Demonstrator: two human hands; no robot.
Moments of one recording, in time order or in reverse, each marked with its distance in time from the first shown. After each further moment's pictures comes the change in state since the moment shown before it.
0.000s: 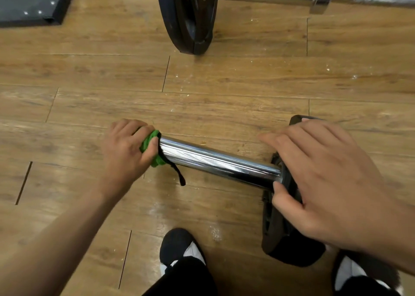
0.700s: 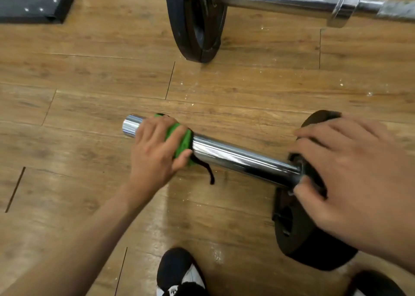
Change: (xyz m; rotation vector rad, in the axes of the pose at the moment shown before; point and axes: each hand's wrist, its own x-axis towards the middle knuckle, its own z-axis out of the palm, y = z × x) left_hand 0.023 0.028 0.036 0.078 0.045 0.150; right_hand 0.036 0.024 -0.006 -0.064 -0.019 0.148
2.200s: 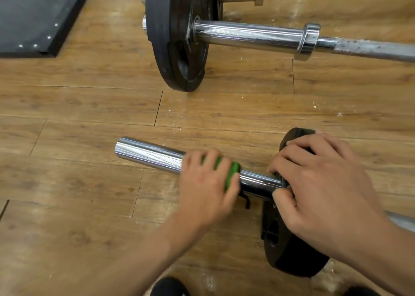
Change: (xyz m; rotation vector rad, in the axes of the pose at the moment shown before) left_hand 0.045 0.121 -0.012 -0.217 -0.161 -0.095; right_hand 0.004 -0.003 -0.003 0.014 0.028 0.099
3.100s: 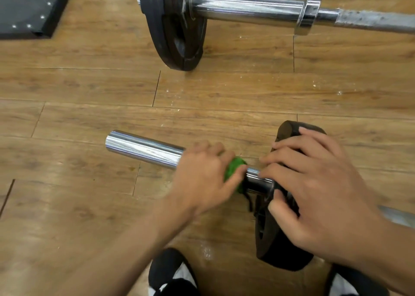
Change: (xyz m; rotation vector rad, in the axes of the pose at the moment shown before) left_hand -0.011 0.004 -0.016 0.006 -0.199 0.106; right_hand -0.038 -0.003 0.006 0.173 -0.002 -0.173
